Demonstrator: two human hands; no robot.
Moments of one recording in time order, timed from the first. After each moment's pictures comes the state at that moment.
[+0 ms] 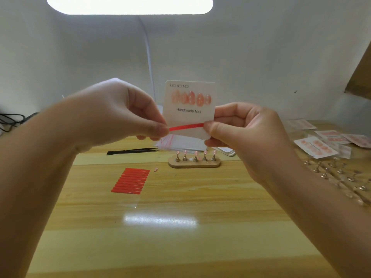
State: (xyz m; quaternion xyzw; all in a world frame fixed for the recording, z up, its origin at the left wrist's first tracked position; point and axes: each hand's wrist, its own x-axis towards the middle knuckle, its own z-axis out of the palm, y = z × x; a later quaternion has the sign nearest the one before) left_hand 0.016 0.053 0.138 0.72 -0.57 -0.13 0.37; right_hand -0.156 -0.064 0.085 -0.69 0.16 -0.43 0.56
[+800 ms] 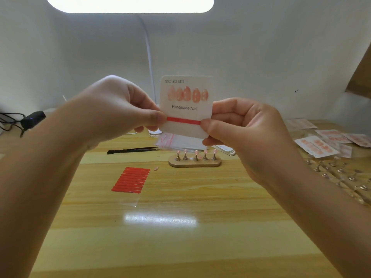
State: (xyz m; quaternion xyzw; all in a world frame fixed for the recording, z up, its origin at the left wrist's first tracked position) left_hand 0.014 0.048 0.135 0.74 -0.50 -0.12 0.44; right_hand -0.157 -0.060 0.088 -0.70 0.10 -0.42 0.58
